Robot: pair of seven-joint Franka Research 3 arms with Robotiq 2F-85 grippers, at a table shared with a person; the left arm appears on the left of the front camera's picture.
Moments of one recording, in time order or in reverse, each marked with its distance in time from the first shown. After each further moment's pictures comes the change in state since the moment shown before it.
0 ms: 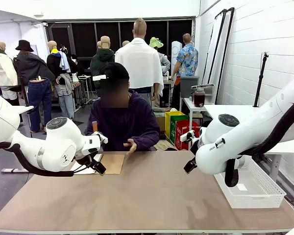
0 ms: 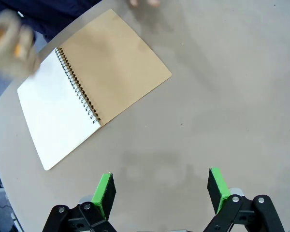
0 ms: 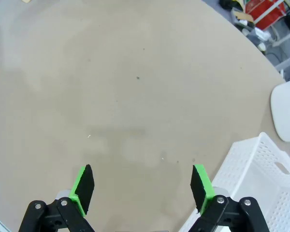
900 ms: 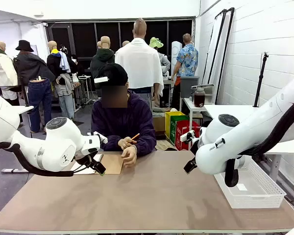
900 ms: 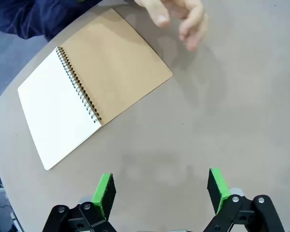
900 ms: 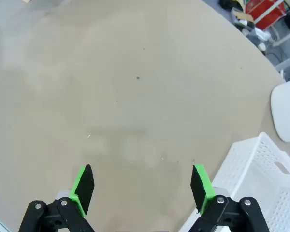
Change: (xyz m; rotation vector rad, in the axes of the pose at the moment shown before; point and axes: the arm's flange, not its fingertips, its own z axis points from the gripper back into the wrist) left arm 0.000 0.001 0.000 0.000 0.000 0.003; right arm 0.000 0.000 0.000 0.000 0.000 0.000
